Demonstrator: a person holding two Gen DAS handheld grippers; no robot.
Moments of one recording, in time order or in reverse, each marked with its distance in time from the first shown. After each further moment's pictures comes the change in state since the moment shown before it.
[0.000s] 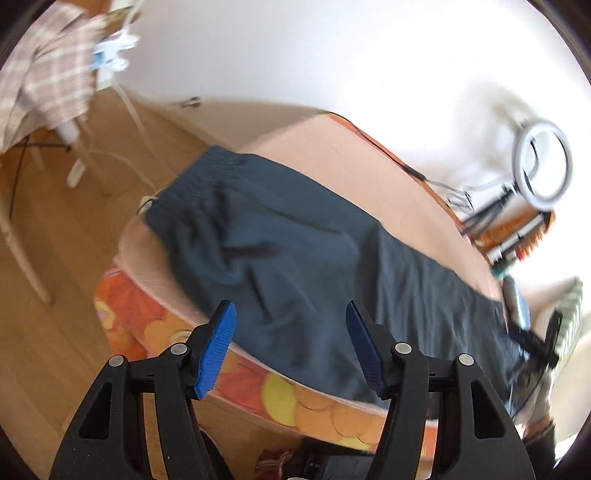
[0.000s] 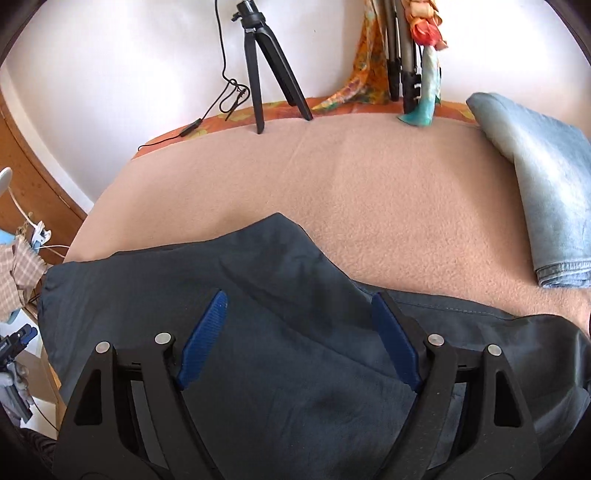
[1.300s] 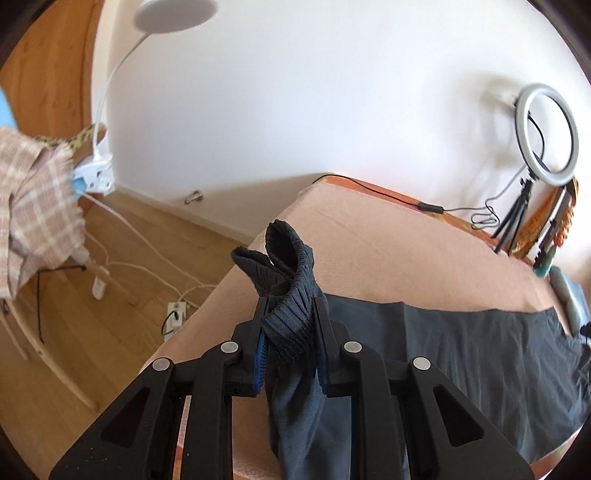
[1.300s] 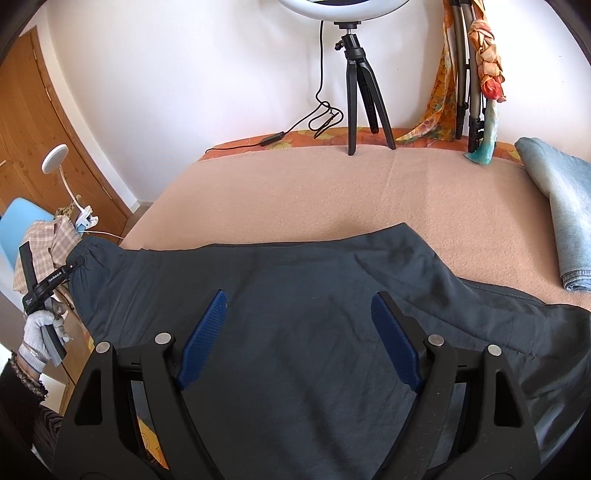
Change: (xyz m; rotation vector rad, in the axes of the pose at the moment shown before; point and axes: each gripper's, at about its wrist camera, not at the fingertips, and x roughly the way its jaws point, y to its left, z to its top) left arm 0.024 -0.069 0.023 0.363 -0.266 0.141; right arm -0.052 0.093 -0.023 -0.103 -0.087 0.141
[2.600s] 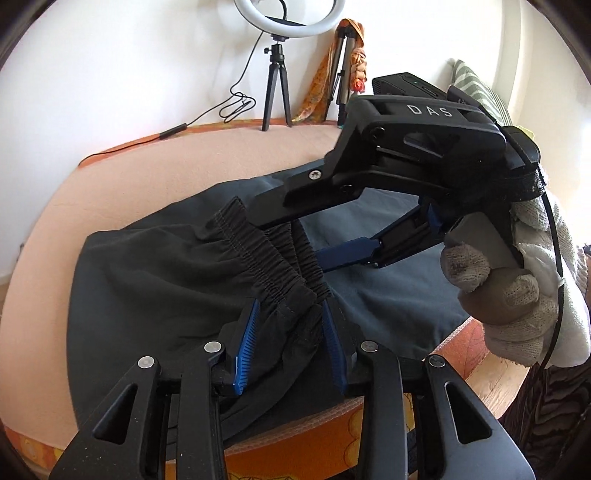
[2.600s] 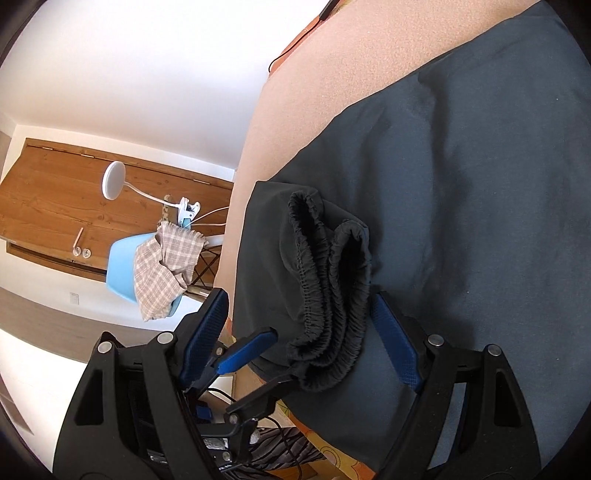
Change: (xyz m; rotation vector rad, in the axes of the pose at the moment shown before) left arm -0.007 -0.190 -0.093 0.502 0.216 -0.558; right arm 0.116 0.082 -0.057 0.427 0.330 0.535
